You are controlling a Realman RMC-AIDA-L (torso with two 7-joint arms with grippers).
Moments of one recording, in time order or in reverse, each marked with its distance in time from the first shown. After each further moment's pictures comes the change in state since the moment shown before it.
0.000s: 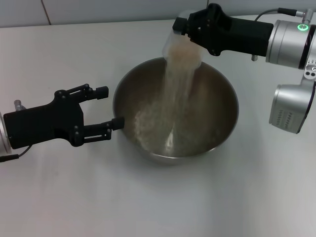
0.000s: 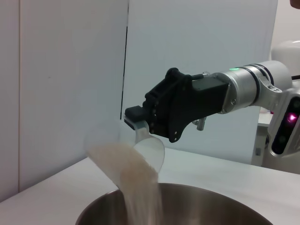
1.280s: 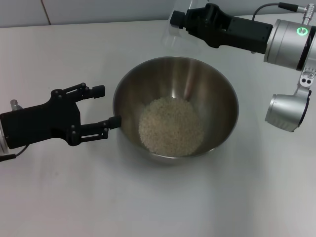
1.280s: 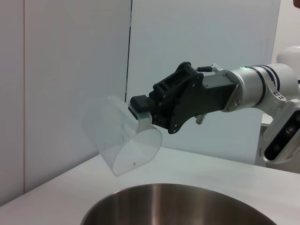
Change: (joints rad) left arm 0.007 0.000 -0.014 0.009 0.004 0.005 0.004; right arm -0.026 0.000 -0.057 0.002 0.120 0.017 -0.252
